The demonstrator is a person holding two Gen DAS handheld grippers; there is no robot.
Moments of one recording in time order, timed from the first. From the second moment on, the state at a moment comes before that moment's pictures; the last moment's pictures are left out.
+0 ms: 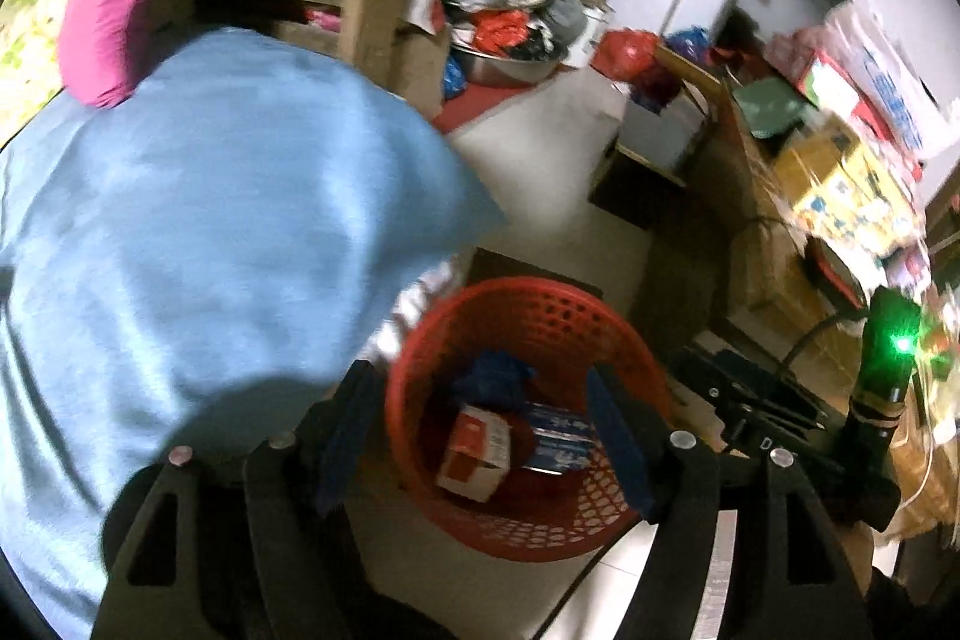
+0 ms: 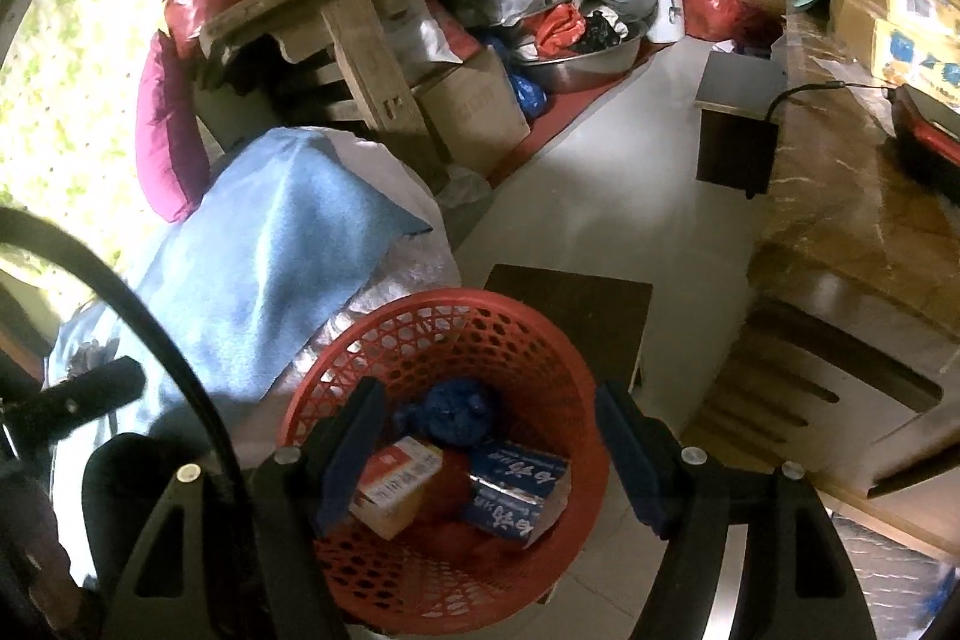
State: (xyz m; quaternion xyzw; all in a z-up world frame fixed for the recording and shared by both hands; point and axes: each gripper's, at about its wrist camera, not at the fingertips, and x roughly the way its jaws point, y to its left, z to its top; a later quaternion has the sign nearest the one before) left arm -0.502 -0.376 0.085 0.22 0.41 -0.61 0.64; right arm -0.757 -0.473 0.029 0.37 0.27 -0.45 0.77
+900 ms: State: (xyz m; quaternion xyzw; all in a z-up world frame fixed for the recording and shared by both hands) left arm -0.298 -0.189 0.067 0.05 0.44 -0.43 0.79; right arm -0.532 -0.405 0.108 0.23 0.32 -0.28 0.88
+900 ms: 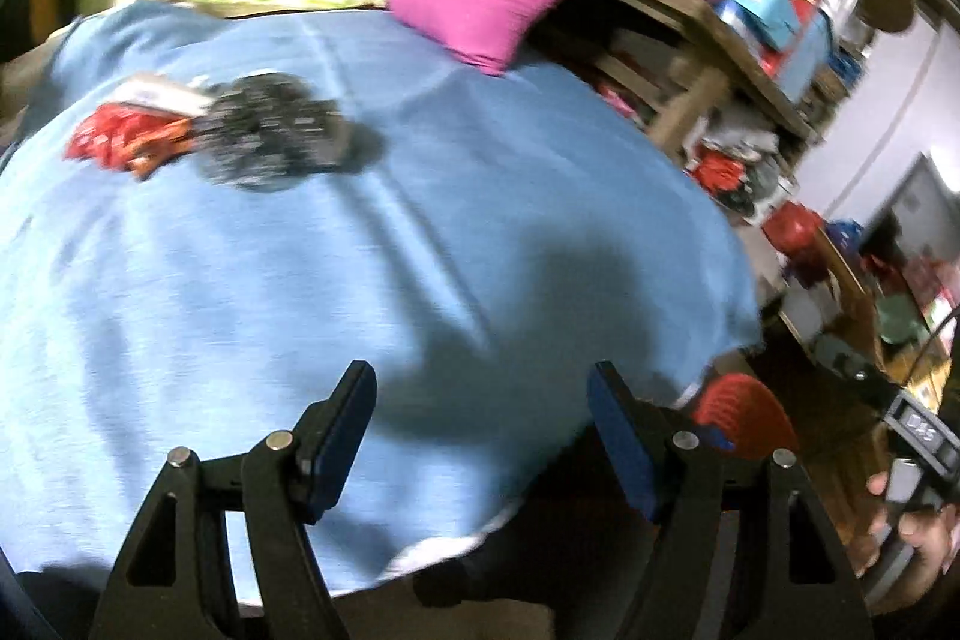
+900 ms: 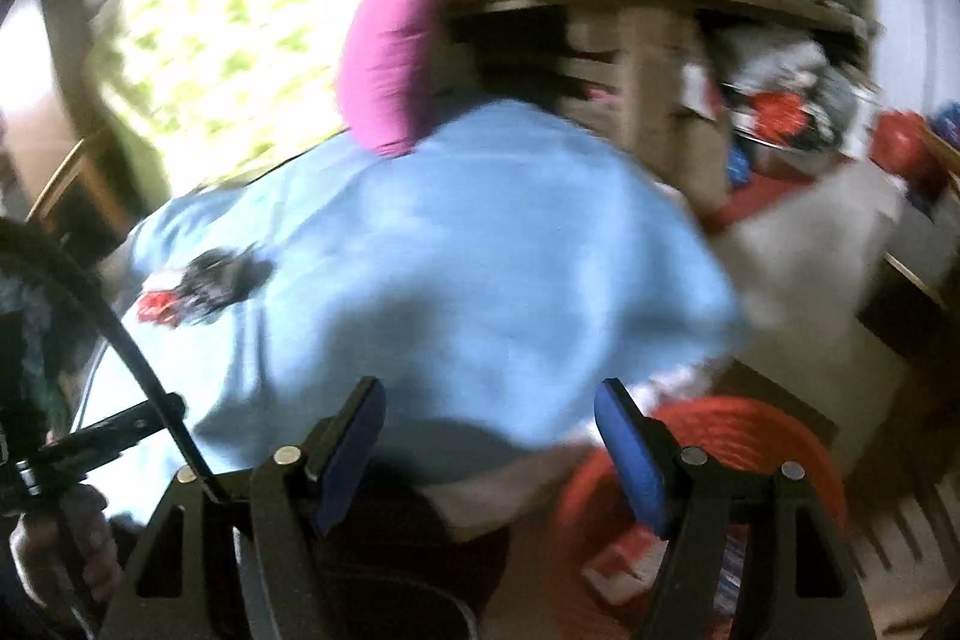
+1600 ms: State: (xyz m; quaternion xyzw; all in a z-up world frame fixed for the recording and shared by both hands) left arm -0.190 -0.091 0.039 0.02 0.39 -0.22 0.89; right arm -0.299 -0.301 0.098 0.07 0.40 -0.05 0.91
